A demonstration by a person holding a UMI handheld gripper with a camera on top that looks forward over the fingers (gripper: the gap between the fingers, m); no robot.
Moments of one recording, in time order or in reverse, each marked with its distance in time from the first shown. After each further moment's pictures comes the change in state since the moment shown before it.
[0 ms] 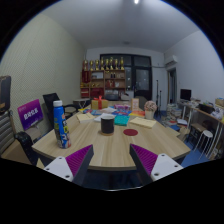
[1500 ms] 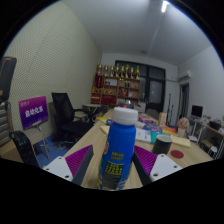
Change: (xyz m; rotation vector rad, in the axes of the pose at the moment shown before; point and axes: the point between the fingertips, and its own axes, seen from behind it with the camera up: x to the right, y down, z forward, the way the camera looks) arm -0.210 -0.052 0.174 0.098 -0.057 -0.123
